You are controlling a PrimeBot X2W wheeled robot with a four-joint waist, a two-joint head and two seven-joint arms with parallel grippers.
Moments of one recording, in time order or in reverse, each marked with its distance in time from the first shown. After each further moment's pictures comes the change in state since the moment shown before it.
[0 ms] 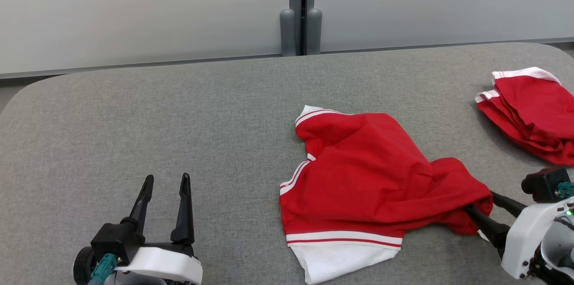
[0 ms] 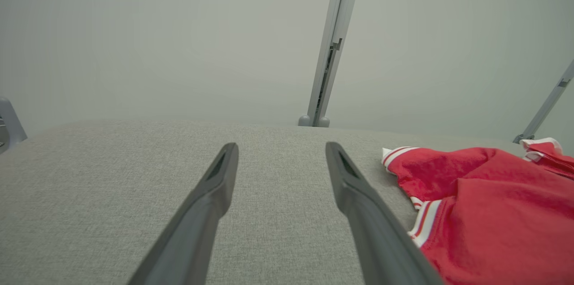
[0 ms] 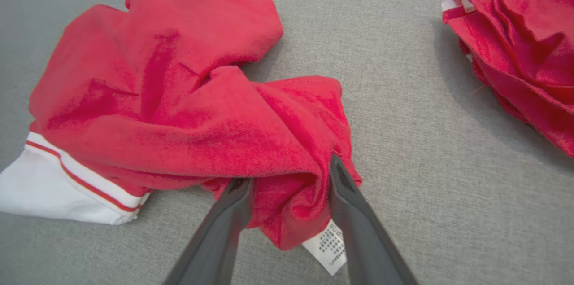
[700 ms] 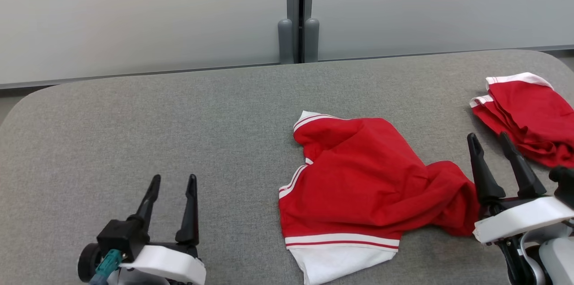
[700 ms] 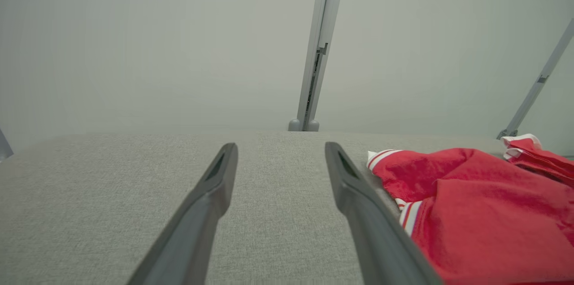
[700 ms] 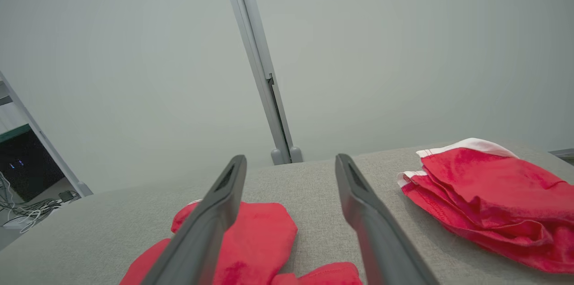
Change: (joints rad) left arm 0.001 0.003 -0.001 -0.013 0.017 -0.026 0.024; right arm 0.097 0.312 -0.368 -0.124 -0.184 0.000 -0.374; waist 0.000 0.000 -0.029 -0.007
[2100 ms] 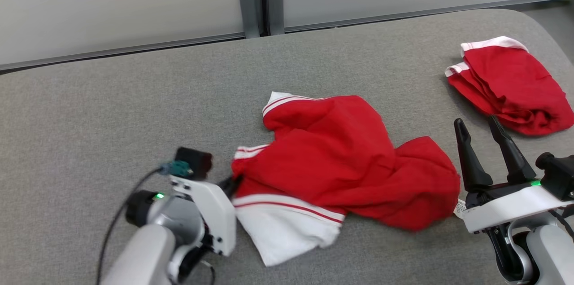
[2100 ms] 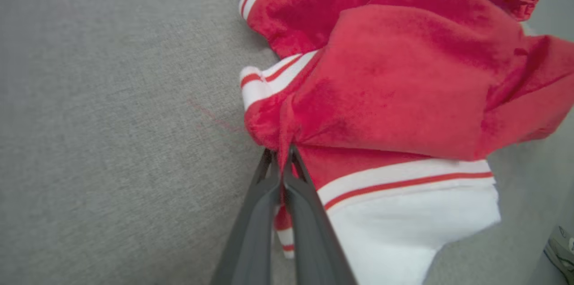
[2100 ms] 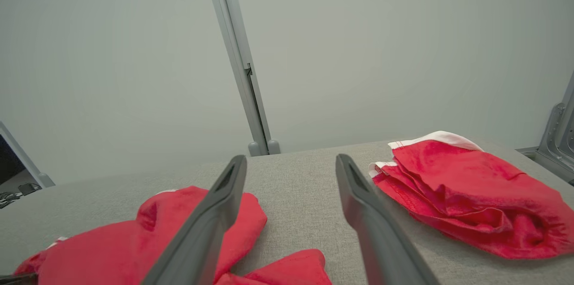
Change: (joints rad) left arm -0.274 0.060 -0.257 0.136 -0.194 -0.086 0.643; right arm -0.040 0.054 -0.011 -0.019 -0.106 0.000 -0.004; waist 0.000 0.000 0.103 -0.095
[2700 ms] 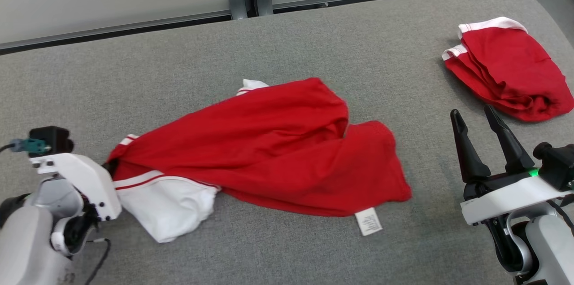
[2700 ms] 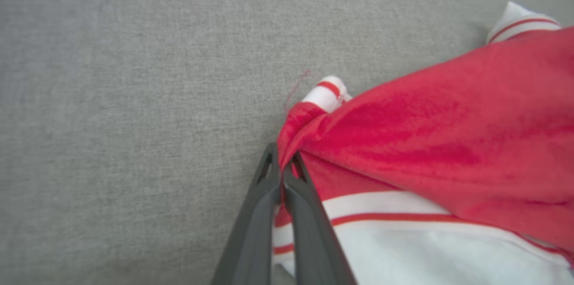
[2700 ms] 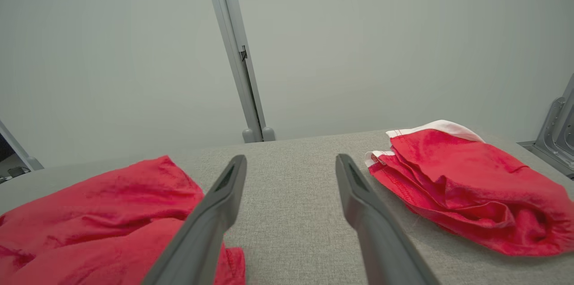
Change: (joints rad) left arm -0.098 0.212 0.260 0.172 -0.147 0.048 0.083; right arm -0.041 -0.018 0.034 0.003 0.000 0.000 0.000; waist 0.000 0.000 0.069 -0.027
